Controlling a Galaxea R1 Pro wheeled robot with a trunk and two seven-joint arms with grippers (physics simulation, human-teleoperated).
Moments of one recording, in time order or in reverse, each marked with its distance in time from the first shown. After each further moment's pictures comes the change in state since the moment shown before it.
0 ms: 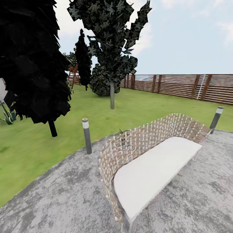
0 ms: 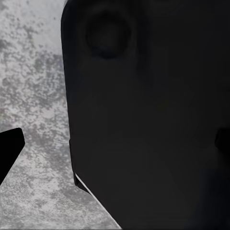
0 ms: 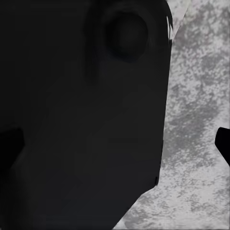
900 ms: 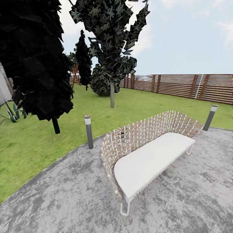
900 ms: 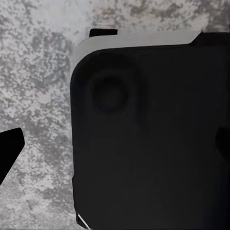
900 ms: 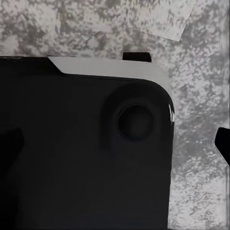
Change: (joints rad) left arm -0.007 0.006 0.006 -0.105 0.008 0.021 -0.007; right arm -0.035 0.018 -0.001 -0.108 0.000 0.000 -0.004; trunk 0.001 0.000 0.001
